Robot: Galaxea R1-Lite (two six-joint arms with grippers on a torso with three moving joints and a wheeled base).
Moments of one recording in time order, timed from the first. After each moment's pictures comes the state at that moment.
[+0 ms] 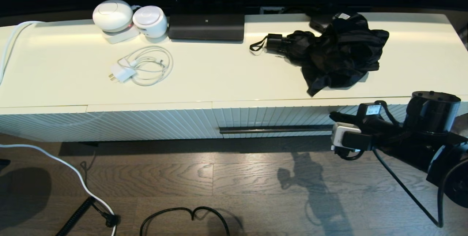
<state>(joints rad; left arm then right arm) 0.00 0.00 0.00 -0.01 0.00 -0.01 0.20 1.73 -0.67 -0.92 0.14 -1.41</state>
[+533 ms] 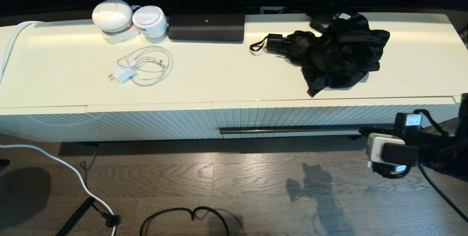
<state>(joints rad) 0.00 0.00 0.00 -0.01 0.00 -0.01 0.16 1.43 -0.61 -0.51 0.14 -1.41</state>
